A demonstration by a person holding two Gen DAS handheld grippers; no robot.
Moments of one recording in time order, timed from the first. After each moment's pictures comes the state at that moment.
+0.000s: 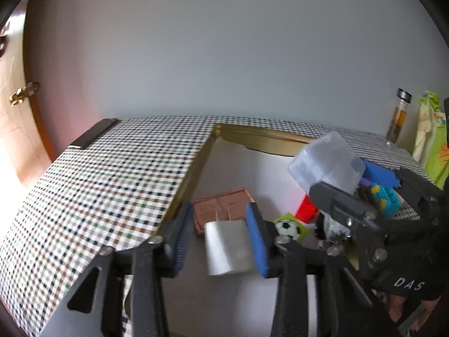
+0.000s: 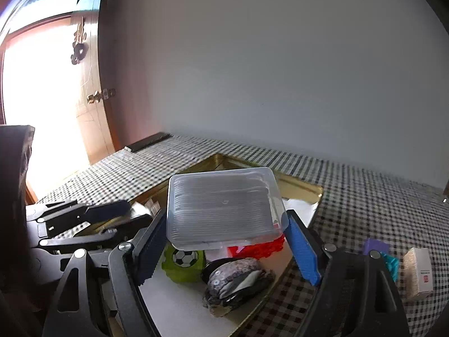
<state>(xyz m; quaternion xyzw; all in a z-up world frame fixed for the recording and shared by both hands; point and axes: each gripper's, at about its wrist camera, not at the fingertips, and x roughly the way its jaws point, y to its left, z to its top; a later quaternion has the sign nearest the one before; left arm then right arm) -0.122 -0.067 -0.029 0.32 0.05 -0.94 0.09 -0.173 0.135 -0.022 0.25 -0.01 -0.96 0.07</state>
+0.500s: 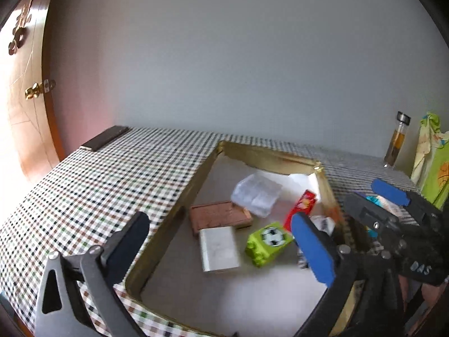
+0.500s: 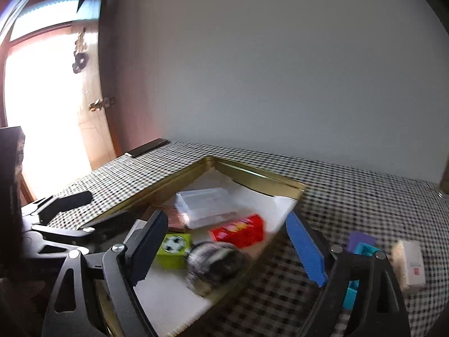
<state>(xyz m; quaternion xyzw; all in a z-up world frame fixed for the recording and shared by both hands) -0.091 -0.058 -0.018 0.26 0.08 -0.96 0.10 -0.138 0.169 -0.016 0.23 -0.02 -0.97 0.06</state>
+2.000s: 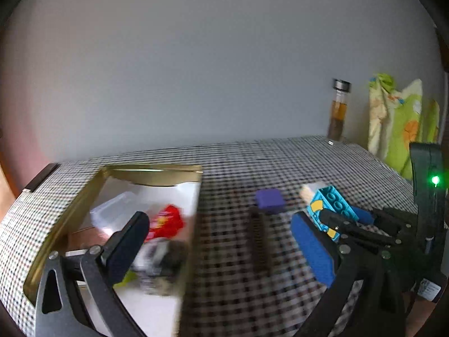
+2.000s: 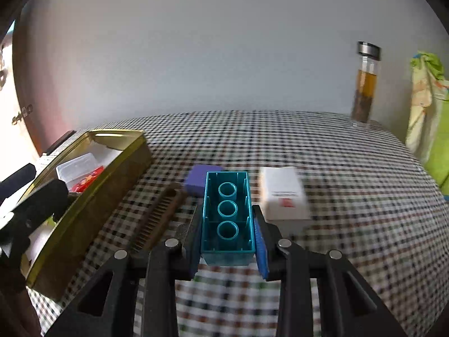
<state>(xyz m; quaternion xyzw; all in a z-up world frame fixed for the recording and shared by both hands) -0.134 0.099 -0.014 0.26 -0.01 -0.97 -0.02 -0.089 0.304 -0.046 0.31 -0.07 -0.94 -0.14</state>
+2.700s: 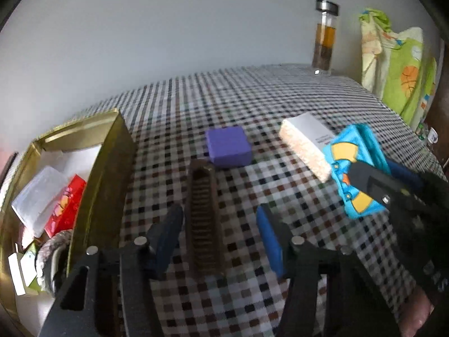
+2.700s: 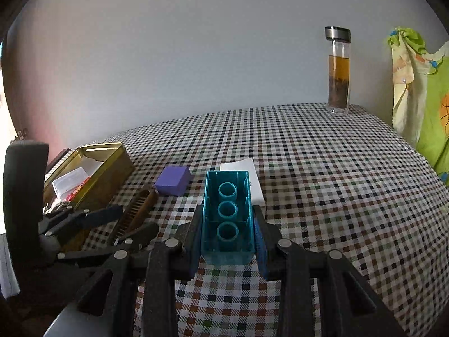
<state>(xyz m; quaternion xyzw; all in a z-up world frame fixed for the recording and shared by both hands) -0.207 0.144 -0.075 0.42 -0.04 -0.90 -0.06 -0.066 0.342 -0.050 0.30 -0.12 -0.93 -0.14</state>
